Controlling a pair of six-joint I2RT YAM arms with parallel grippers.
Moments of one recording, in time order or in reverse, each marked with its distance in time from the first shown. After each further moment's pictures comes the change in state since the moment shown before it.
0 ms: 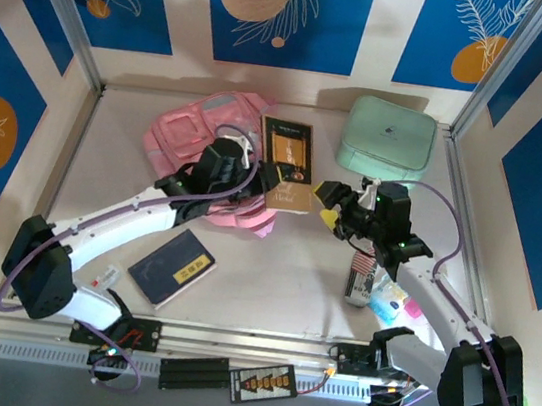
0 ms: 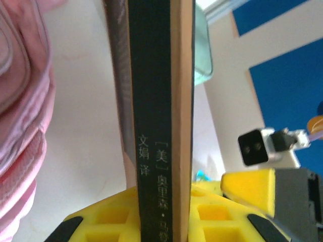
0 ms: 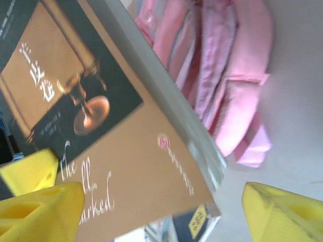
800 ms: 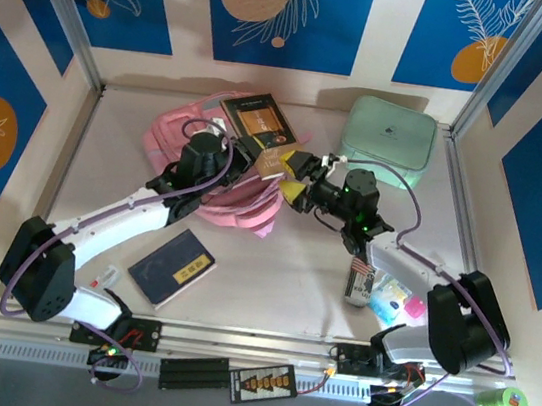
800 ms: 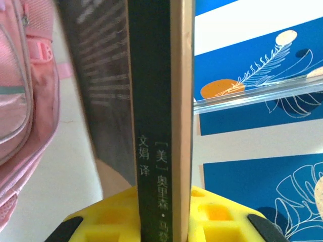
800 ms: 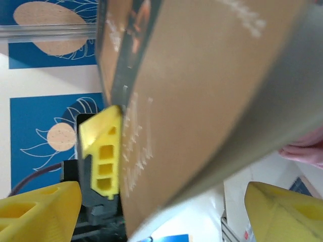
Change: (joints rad) left arm 0.095 -0.010 -0.105 0.279 -0.098 -0.337; right arm 0.188 0.305 0.086 0.591 0.057 0.358
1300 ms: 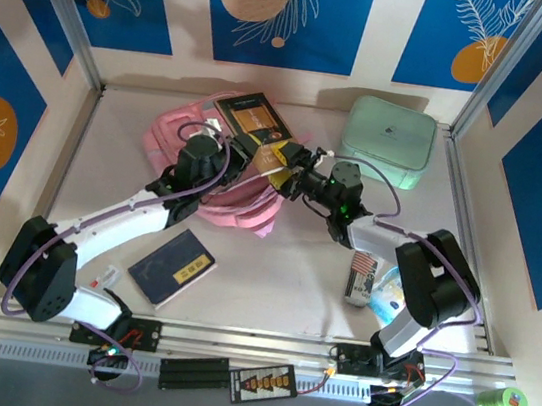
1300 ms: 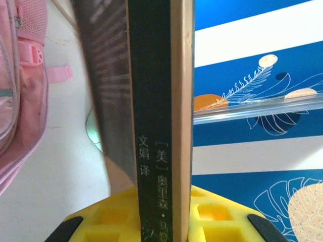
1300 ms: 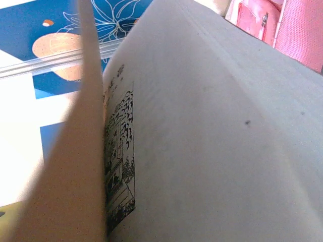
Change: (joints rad) left arm 0.009 0.000 -0.045 0.090 -0.034 -0.054; right arm 0.013 0.266 0.081 0.264 0.013 0.230
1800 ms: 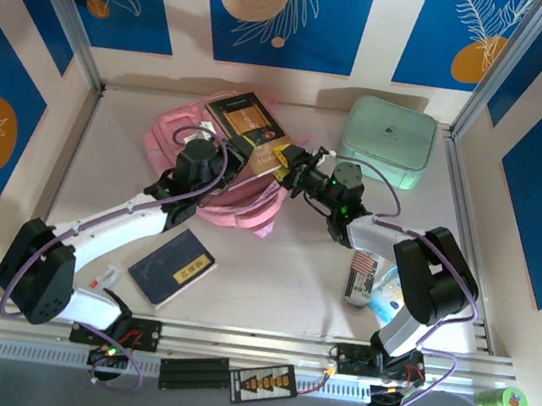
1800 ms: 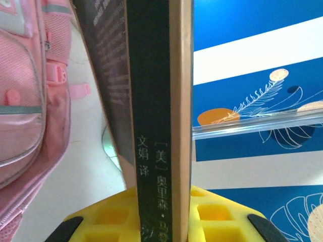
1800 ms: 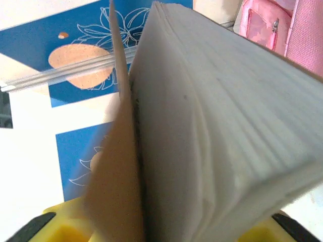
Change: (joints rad) left arm 0.000 -0.018 -0.033 -0.001 -0.067 0.023; right arm -0.020 0.010 -0.004 0.052 0.018 0.047
